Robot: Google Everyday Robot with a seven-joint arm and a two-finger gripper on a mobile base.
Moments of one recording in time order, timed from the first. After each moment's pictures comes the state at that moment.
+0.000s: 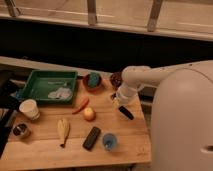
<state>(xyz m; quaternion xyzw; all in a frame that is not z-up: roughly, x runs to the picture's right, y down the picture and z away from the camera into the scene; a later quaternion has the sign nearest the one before) 0.076 0.100 0.799 -0.33 0.08 0.56 0.76</state>
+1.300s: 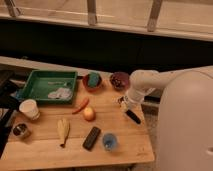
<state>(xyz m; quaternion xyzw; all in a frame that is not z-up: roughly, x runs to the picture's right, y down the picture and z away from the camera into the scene) 0.121 0.115 0.800 -0.32 0.10 0.58 0.74</state>
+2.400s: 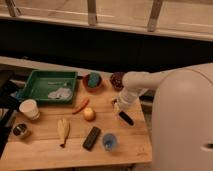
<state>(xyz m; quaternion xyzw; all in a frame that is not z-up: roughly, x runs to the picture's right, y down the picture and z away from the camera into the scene) 0.102 0.125 0.798 -0.34 0.09 0.58 0.73</state>
